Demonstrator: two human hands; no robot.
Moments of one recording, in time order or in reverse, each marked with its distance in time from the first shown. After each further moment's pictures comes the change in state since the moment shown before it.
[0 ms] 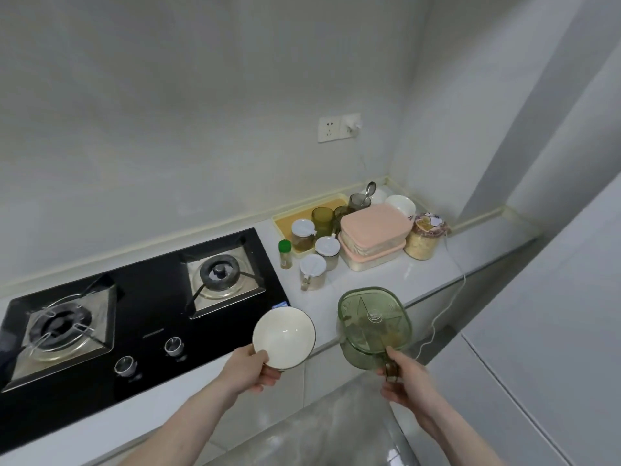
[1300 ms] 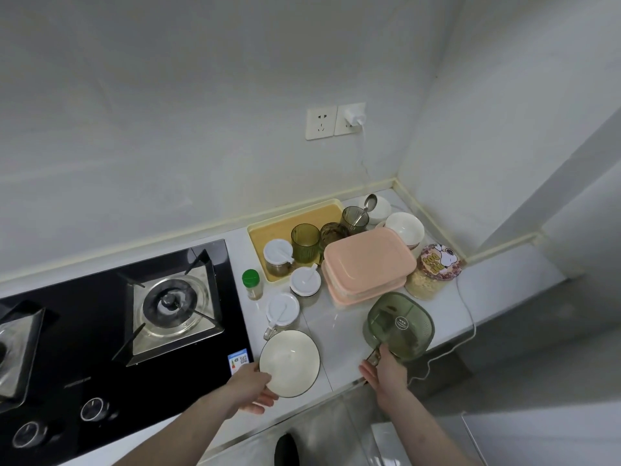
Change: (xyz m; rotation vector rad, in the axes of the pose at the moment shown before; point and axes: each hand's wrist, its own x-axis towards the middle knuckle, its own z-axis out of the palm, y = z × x) left_hand 0.186 0.081 0.073 0.040 -0.108 -0.268; right_hand 0.242 -0.100 0.012 0.399 0.298 0.281
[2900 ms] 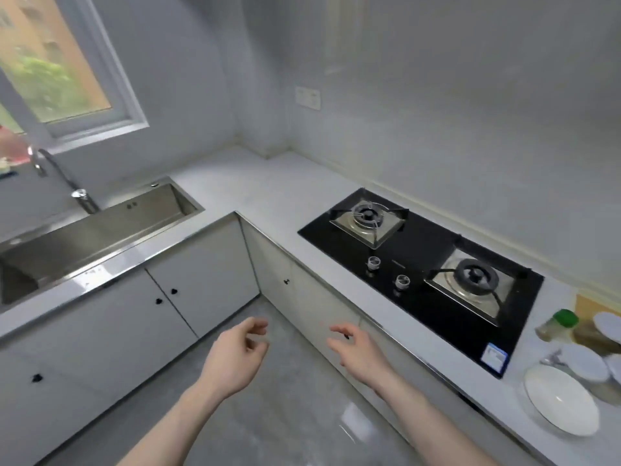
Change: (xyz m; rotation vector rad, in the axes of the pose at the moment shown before) left_hand -0.397 -0.395 0.042 -0.313 1.310 -0.010; right_hand -0.324 0.312 -0.014 -1.675 -1.505 -0.657
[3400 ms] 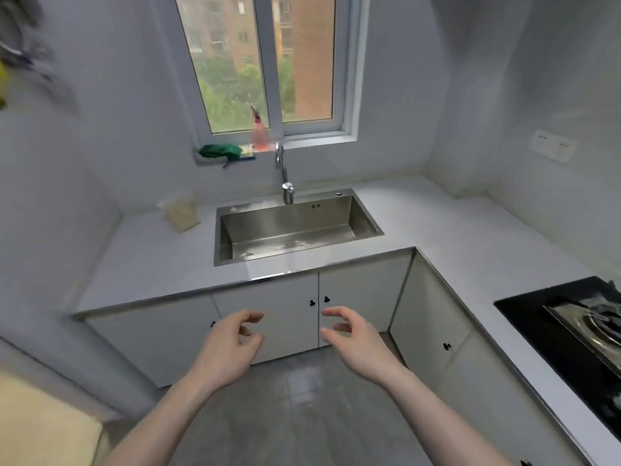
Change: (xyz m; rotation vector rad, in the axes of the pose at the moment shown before) left_hand -0.028 -0.269 -0.277 -0.063 0.390 -0.292; right_hand 0.044 -0.249 0.332 -0.237 -0.466 -0.445
